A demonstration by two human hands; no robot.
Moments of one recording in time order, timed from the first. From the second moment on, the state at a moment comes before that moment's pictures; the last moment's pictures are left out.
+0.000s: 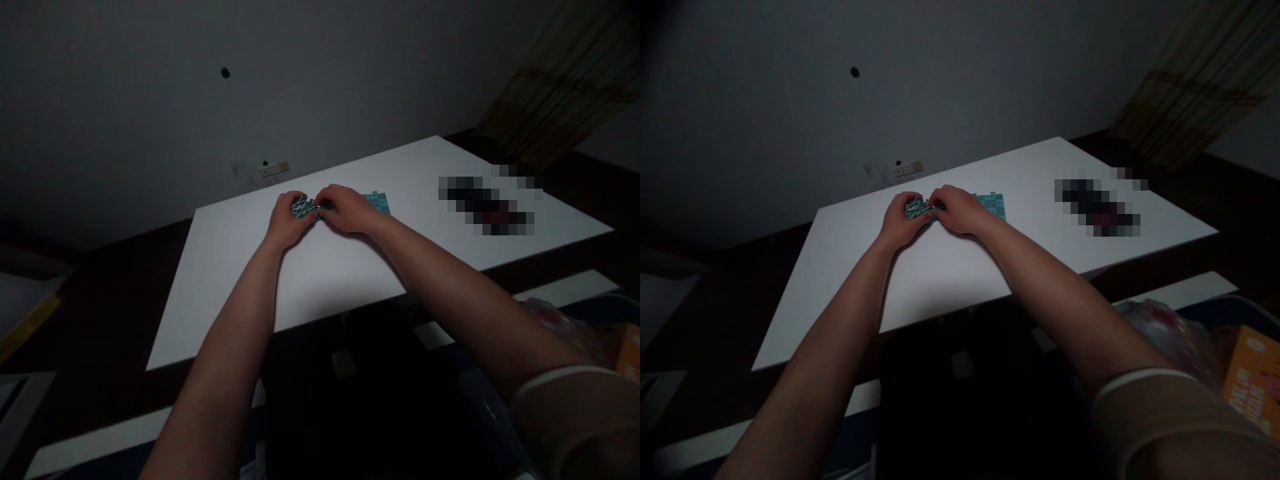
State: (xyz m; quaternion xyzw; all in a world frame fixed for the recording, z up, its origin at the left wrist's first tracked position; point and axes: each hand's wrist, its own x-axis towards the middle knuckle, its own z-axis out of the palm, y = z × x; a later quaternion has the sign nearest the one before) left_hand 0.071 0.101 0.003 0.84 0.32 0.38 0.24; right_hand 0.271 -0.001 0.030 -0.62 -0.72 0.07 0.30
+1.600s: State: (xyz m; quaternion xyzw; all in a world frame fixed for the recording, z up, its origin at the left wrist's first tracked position) left_hand 0.072 0.106 -0.001 0.79 0.37 0.42 0.24; right_hand 0.290 0.003 0.013 -0.73 -0.66 0.03 0.17
